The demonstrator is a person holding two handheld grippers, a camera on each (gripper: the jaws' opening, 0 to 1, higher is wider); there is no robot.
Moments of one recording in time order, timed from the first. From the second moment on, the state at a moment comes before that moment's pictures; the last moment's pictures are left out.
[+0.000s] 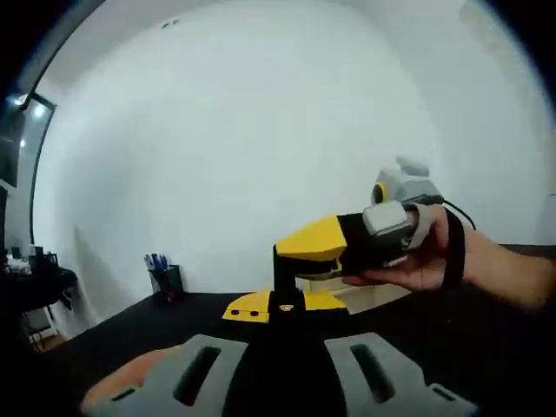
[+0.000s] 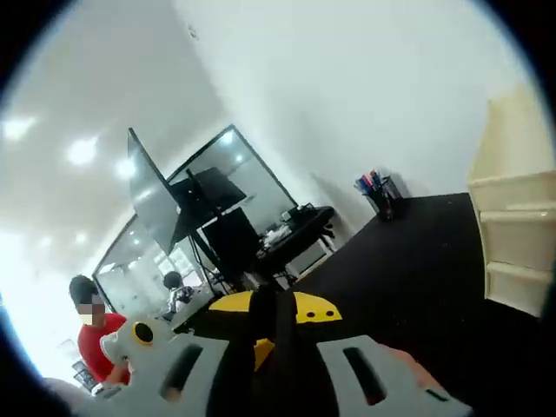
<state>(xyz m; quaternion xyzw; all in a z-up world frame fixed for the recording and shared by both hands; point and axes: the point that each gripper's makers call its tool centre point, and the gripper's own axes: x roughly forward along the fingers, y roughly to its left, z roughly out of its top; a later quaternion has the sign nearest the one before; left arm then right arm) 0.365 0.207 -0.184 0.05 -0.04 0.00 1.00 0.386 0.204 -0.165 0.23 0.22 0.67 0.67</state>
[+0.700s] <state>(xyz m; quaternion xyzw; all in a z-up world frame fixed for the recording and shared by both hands) 0.366 0.210 -0.194 0.03 -0.01 0.00 1.00 0.355 0.206 -0.159 0.04 0.05 0.68 0.73</state>
